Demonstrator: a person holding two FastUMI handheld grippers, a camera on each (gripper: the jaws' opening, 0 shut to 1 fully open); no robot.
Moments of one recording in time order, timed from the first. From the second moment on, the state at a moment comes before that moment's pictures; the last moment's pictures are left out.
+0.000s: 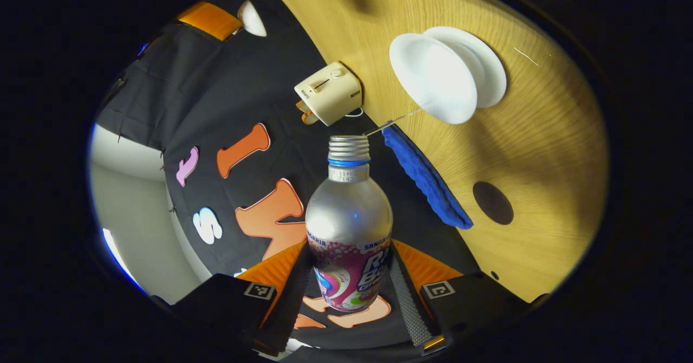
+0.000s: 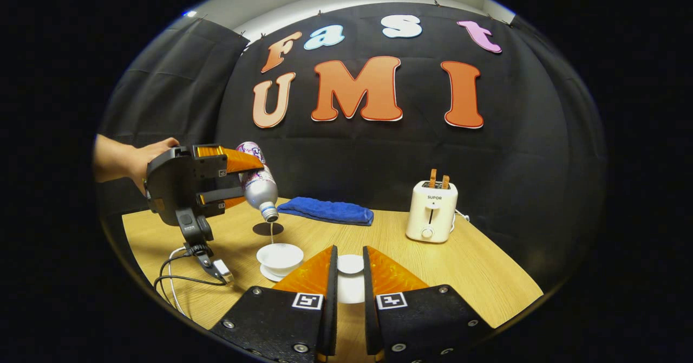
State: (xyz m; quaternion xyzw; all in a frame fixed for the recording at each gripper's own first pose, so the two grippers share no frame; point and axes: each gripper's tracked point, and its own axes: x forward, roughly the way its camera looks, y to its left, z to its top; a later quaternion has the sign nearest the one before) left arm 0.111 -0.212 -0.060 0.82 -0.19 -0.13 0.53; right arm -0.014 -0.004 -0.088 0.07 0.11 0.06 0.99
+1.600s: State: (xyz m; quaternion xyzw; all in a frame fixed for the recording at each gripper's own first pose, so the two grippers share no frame) left arm 0.235 -0.121 -0.071 -0.10 0.05 -0.09 0.99; right arm 0.052 0.080 -0.085 0.05 0.14 0.11 0.98
